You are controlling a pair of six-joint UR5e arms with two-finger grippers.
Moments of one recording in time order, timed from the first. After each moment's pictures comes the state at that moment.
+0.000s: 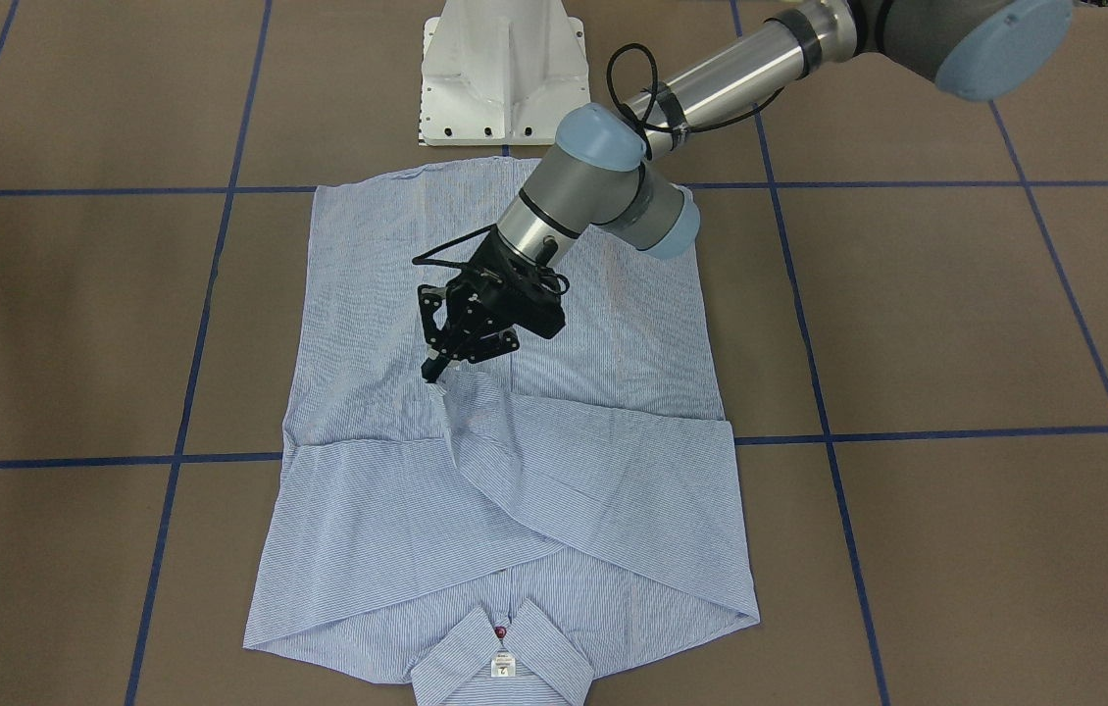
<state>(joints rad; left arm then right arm) -0.45 -2.45 -1.18 -2.62 -1.52 -1.33 1.37 -1.47 1.86 -1.30 2.37 0.43</state>
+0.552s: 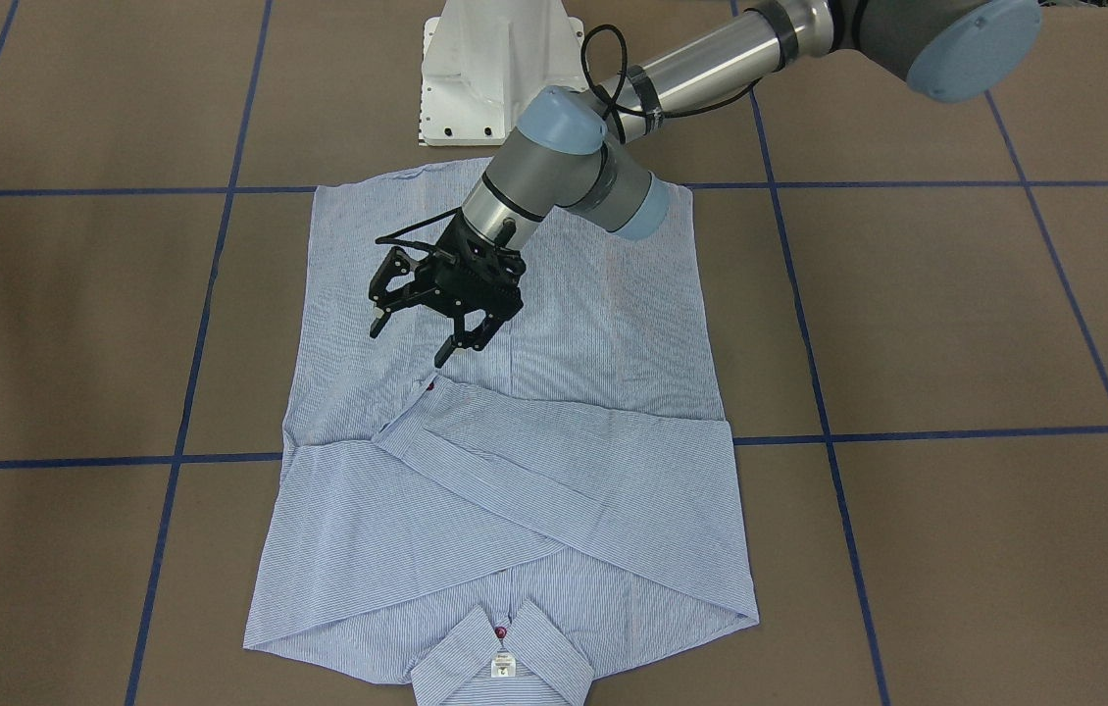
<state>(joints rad) -0.44 -2.44 -1.26 -2.48 -1.57 -1.22 1.33 -1.46 1.90 -1.30 2.36 0.53</state>
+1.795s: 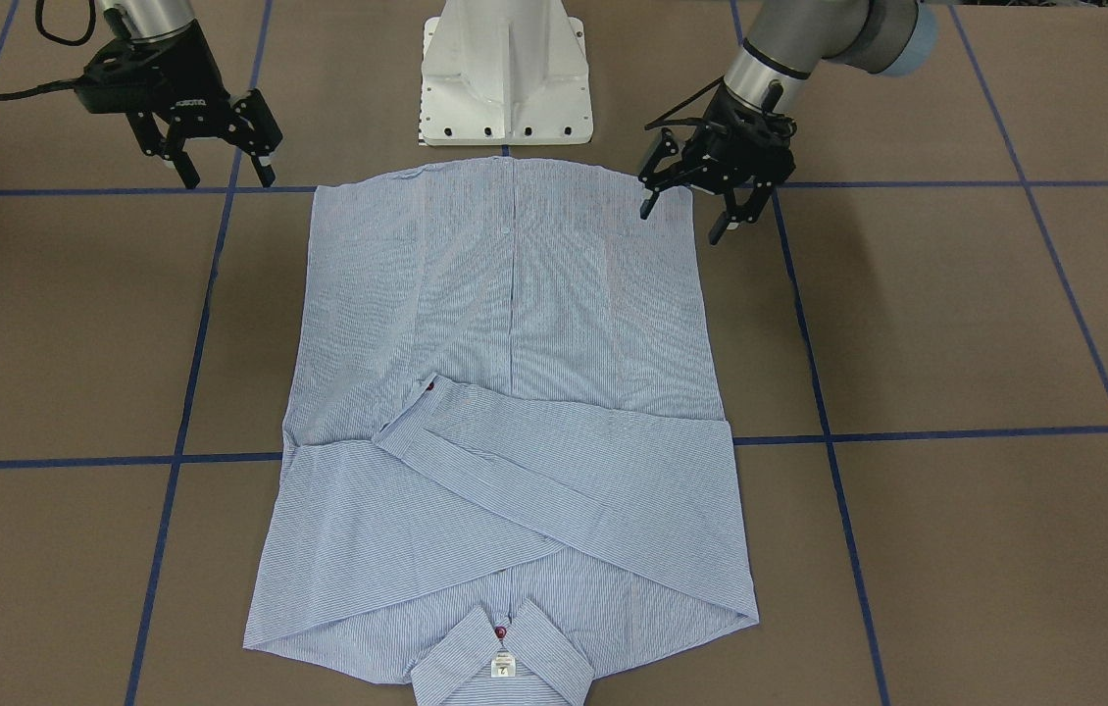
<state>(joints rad) -0.42 -1.68 -2.05 -2.14 -1.62 -1.19 0.32 -1.69 2.34 -1.30 1.46 1.49</state>
